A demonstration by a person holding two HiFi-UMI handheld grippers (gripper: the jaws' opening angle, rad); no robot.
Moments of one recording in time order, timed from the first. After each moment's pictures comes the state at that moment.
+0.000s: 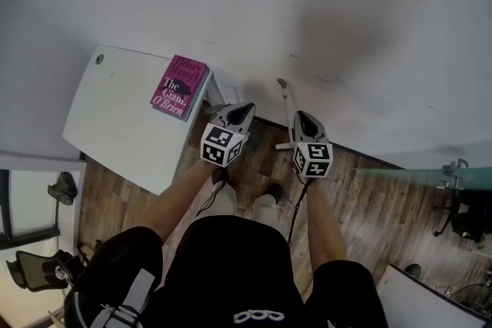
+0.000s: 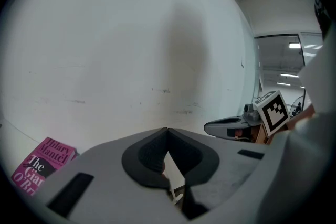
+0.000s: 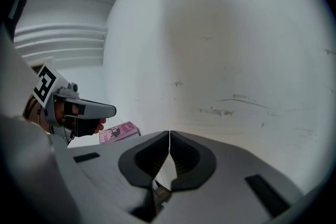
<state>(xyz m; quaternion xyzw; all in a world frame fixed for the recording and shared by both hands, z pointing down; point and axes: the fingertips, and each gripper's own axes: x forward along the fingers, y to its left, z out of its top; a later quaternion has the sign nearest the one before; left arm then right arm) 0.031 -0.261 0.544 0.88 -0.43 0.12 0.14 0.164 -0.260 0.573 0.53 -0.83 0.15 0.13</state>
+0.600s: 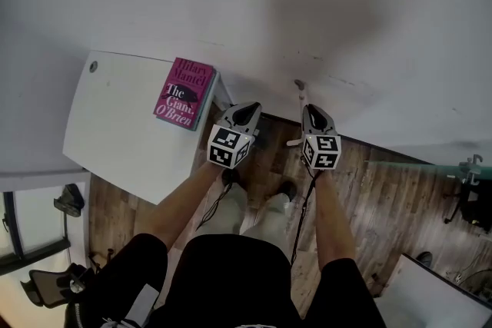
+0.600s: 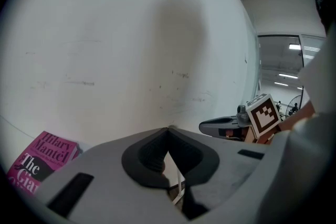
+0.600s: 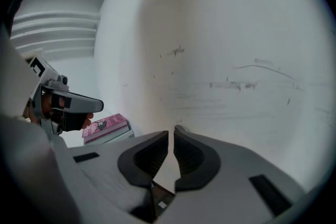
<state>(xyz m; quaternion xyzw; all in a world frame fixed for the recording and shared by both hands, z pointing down) -0.013 -0.303 0.600 0.89 -0.41 0.14 0.16 0.131 -0.314 0.642 0.55 -0.81 0.16 0.15</state>
